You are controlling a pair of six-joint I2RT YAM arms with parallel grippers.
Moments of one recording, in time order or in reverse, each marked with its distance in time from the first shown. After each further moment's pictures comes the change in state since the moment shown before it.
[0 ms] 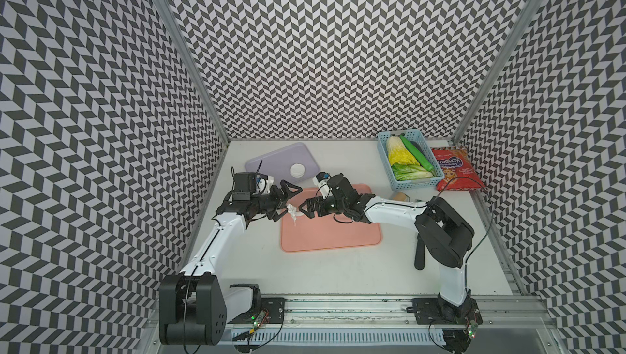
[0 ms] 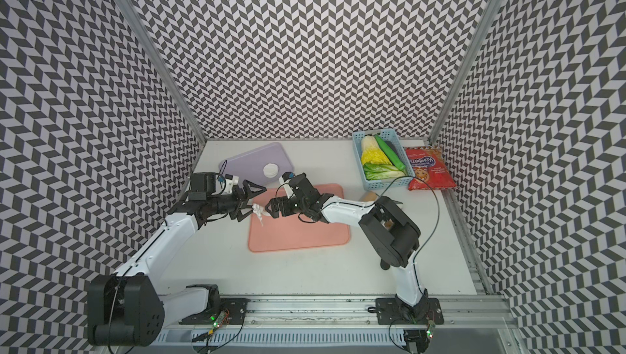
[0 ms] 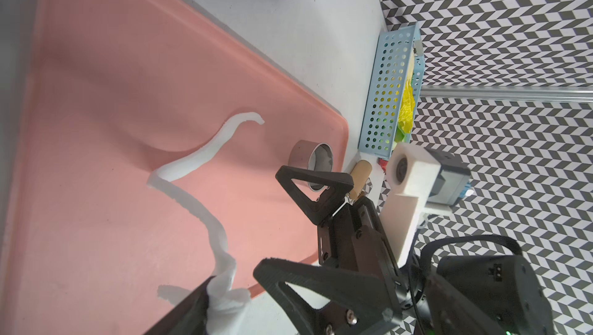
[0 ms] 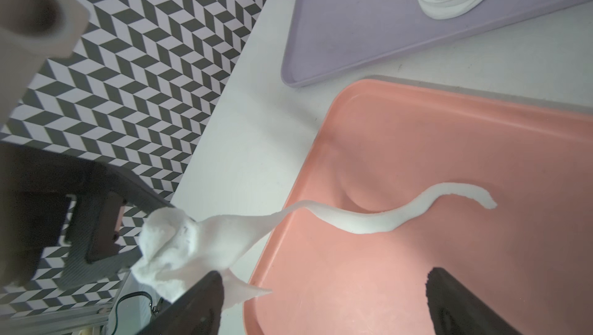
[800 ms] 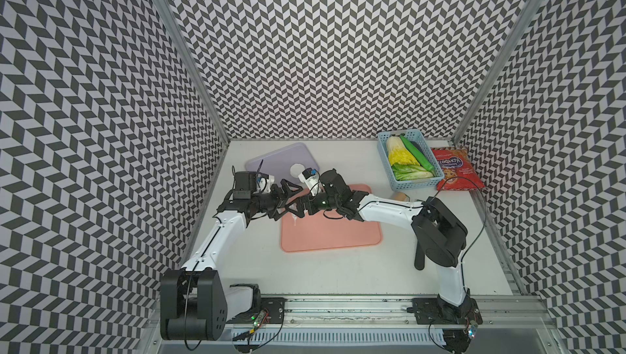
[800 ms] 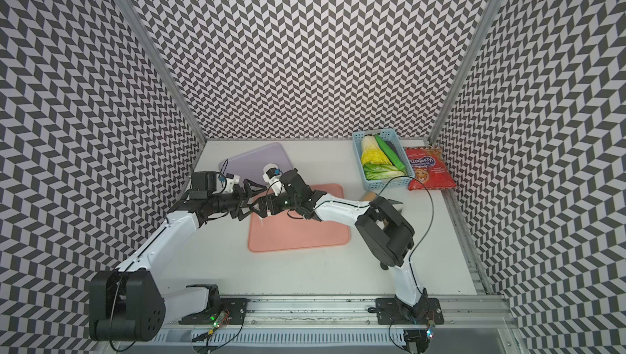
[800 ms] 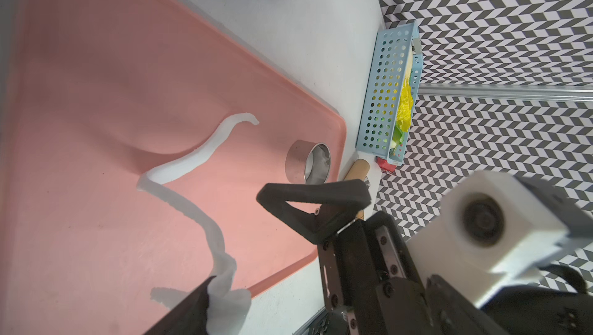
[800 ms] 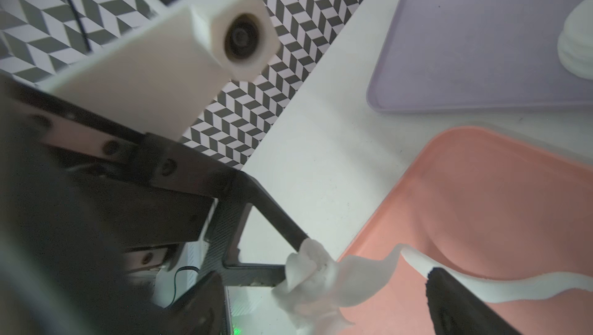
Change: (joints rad) left arm 0.002 0.026 0.001 0.021 0.028 -0.016; right arm 0.037 0.051 0.120 0.030 -0.098 -0.048
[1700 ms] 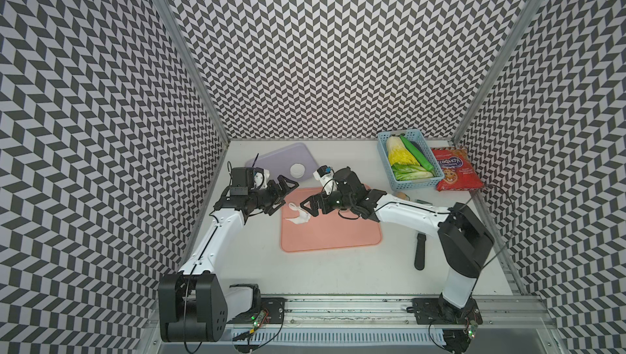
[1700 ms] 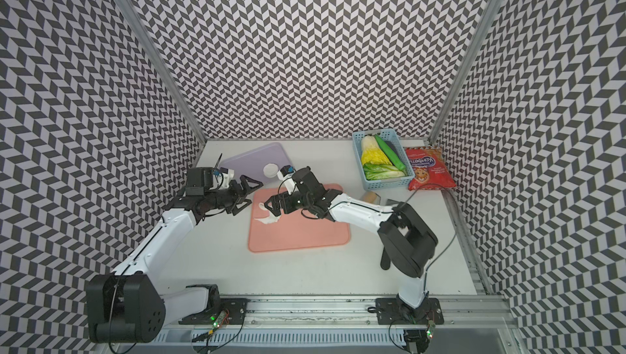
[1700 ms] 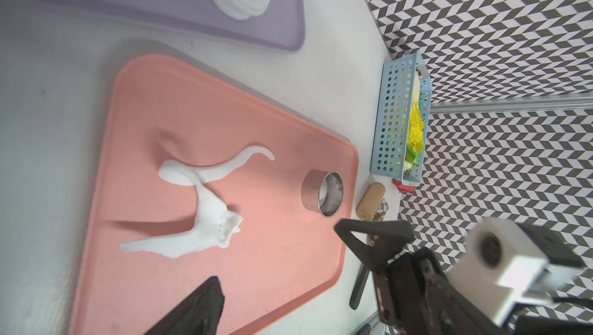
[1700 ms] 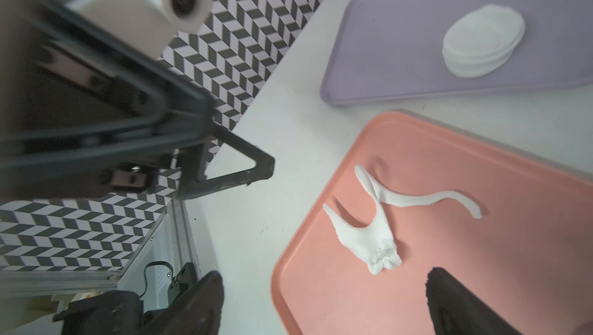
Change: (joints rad) left arm 0.013 -0.020 0.066 -0.051 -0.141 0.104; right arm -0.054 -0.262 -0.150 -0.131 0.117 -0.075
